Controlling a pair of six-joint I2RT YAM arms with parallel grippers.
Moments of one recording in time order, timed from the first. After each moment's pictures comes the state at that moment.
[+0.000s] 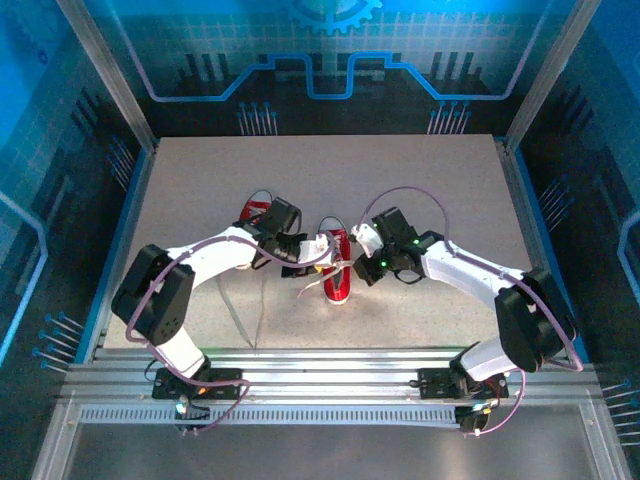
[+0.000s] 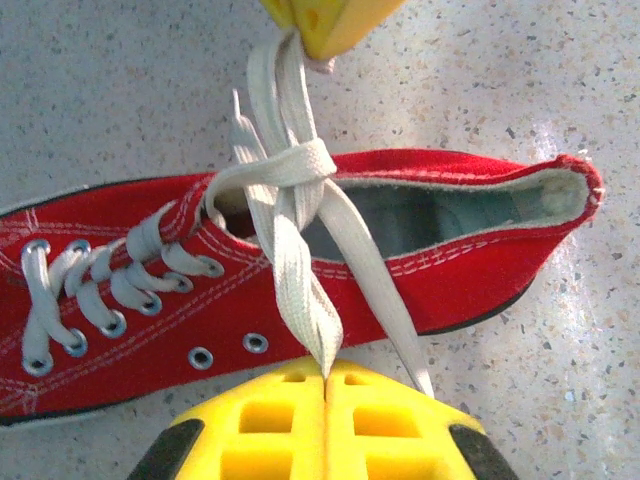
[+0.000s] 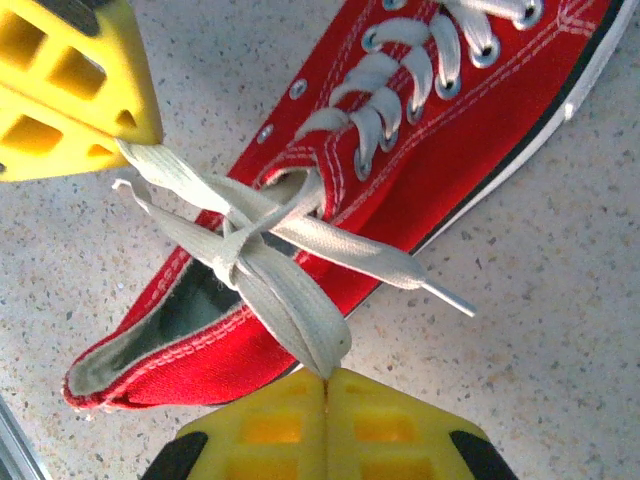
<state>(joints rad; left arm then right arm) -0.51 1.66 1.00 -0.42 0.53 0.97 0.56 1.47 0.89 -0.46 -0.31 -0.04</state>
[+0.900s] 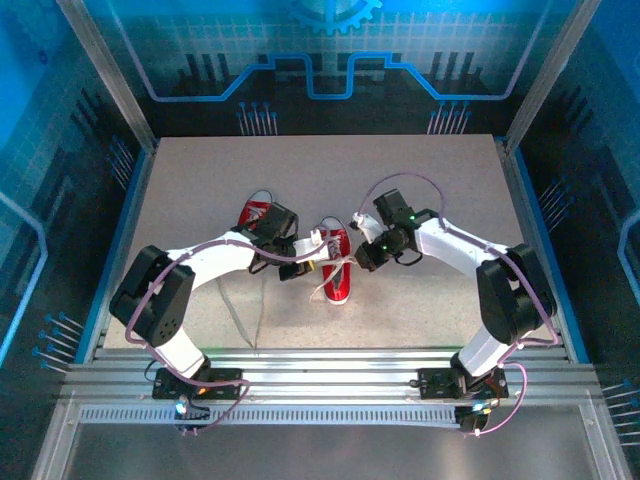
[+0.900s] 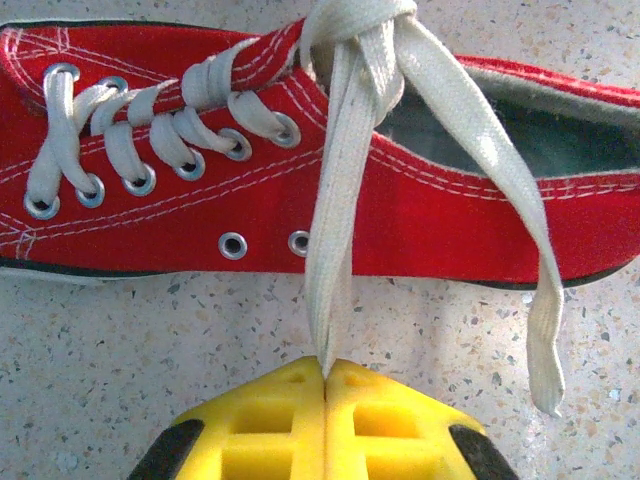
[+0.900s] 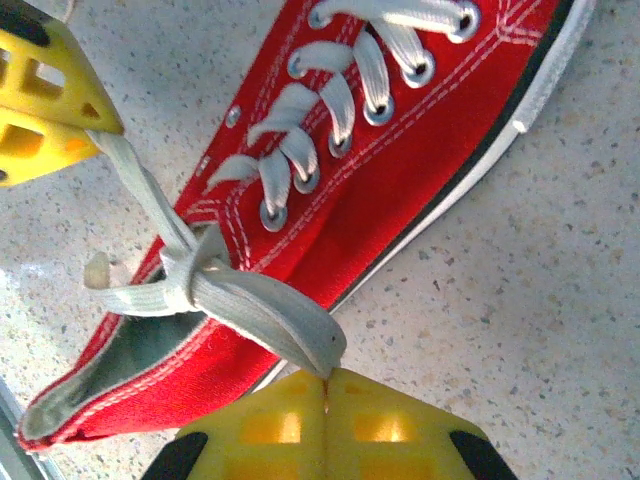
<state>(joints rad) -0.49 1.65 0.94 -0.37 0.39 0.75 0.46 1.64 1.07 -0.61 -0.41 -0.10</state>
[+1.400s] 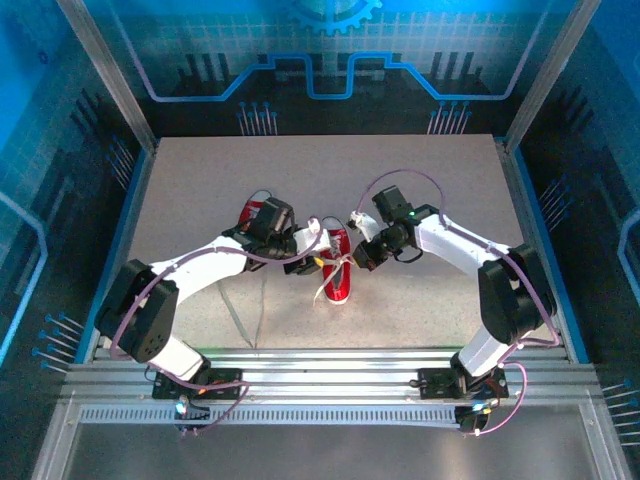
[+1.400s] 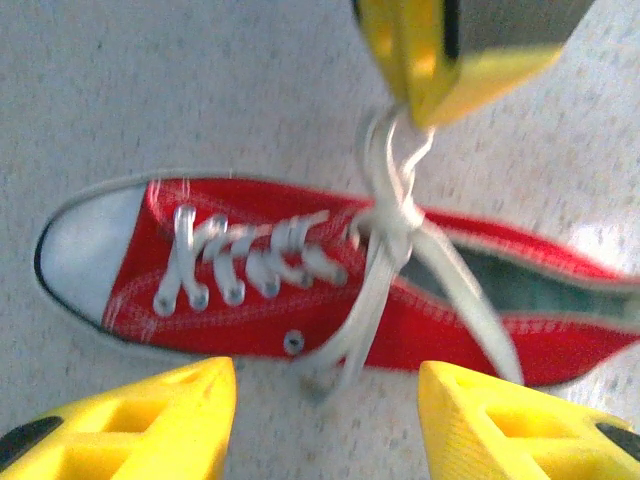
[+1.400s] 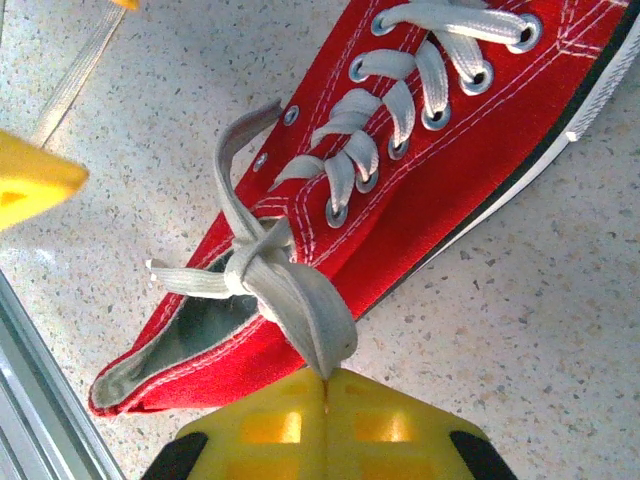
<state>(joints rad) -0.53 1.54 0.92 -0.22 0.44 0.62 0.47 1.64 1.11 -0.68 -0.46 -0.12</state>
